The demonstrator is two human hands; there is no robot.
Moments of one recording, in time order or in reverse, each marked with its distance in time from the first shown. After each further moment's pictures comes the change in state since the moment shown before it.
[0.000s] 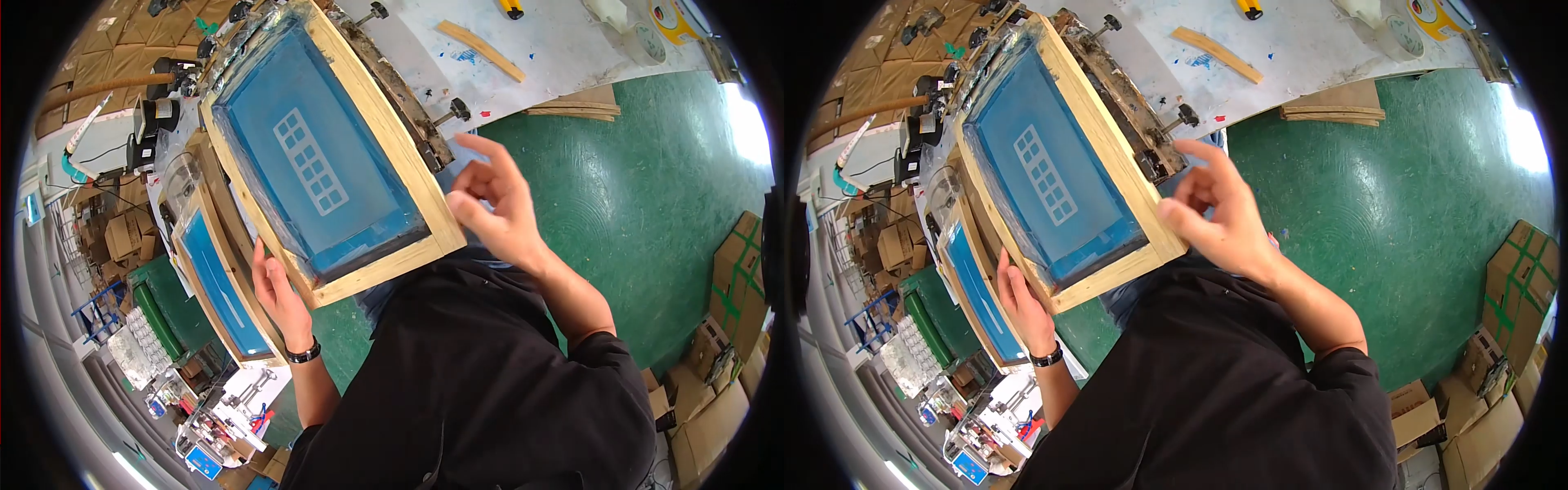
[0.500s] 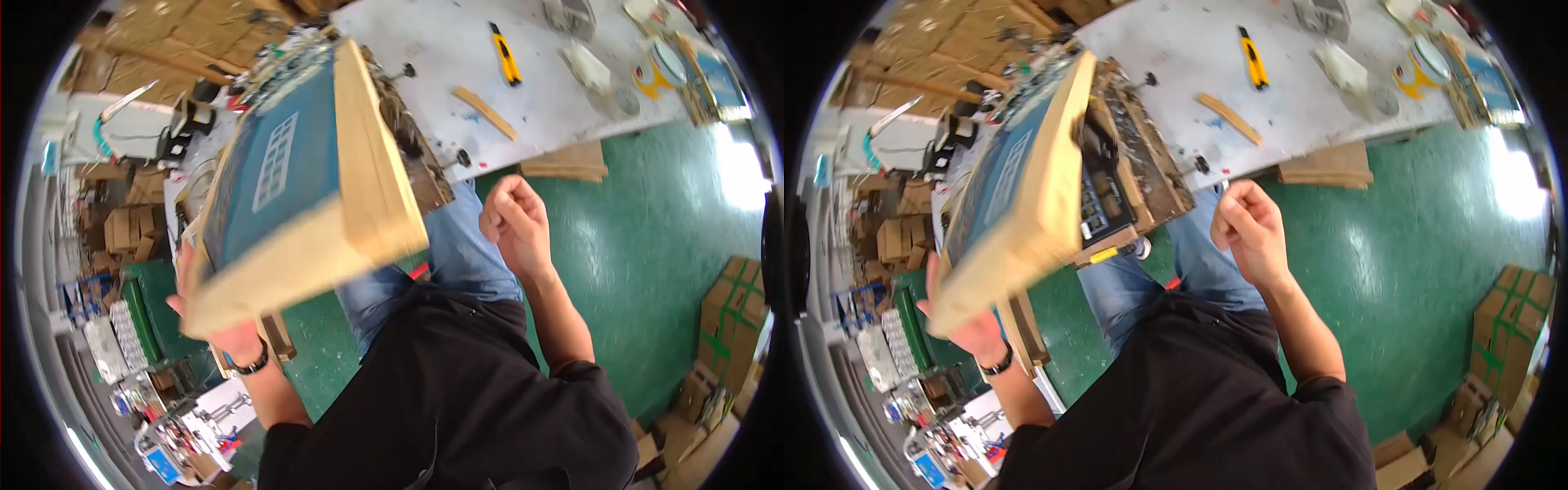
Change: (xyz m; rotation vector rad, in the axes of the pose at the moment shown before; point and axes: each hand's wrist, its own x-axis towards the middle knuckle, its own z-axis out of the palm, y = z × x) left_hand 0.024 0.124 -0.031 -0.842 0.380 0.242; right_hand 0.007 -0.022 -0.028 0.402 -0.059 -0.058
